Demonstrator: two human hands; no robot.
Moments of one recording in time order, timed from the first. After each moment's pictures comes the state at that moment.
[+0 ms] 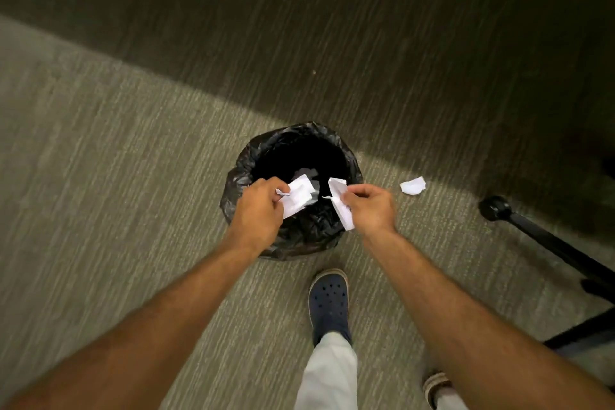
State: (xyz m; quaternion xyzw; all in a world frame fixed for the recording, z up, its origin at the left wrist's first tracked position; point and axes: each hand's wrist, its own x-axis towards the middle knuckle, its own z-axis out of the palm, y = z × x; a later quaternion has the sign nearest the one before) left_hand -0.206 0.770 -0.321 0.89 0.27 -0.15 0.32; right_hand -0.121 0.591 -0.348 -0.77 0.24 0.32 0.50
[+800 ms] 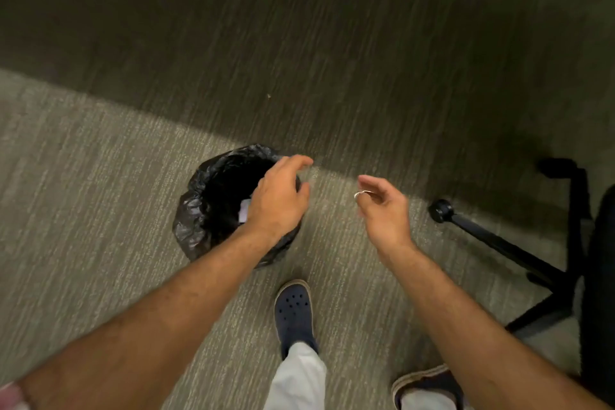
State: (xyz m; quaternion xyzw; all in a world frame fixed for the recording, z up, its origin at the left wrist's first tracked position) left_hand -0.104 0.651 -0.268 0.90 0.17 -0.10 0.38; right_hand -0.074 0.467 -0.300 -0.76 0.19 0.23 0.57
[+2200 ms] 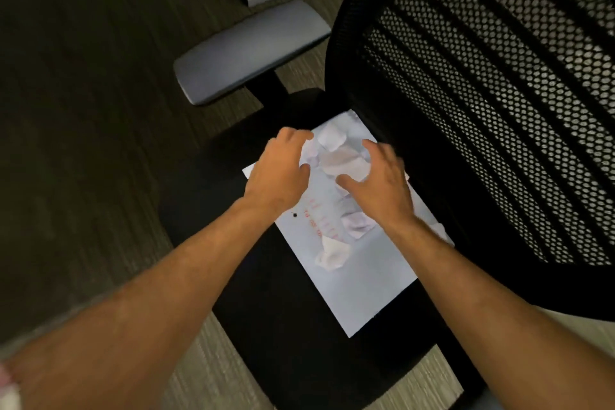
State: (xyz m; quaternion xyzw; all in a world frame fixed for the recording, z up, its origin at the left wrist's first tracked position) left_hand 0.049 -0.072 -0.216 0.90 -0.26 -0.19 0.28; right_hand -0.051 -0.233 -0.238 -0.90 0.32 0.04 0.31
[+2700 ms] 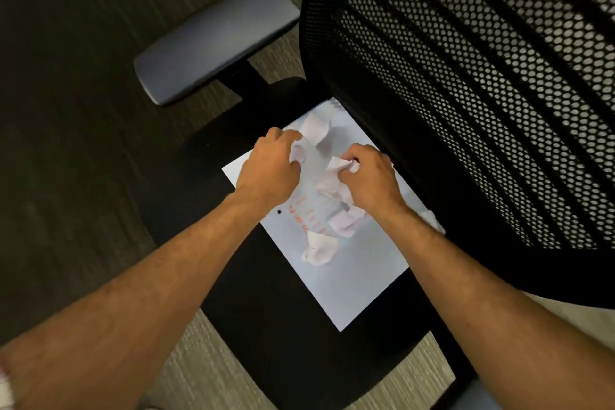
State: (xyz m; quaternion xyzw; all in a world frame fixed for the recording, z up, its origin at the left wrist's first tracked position) left_hand 0.046 -0.093 -0.229 0.91 -0.24 -0.23 0.23; right_hand -0.053 -0.247 -0.243 -0.86 0.33 0.06 0.38
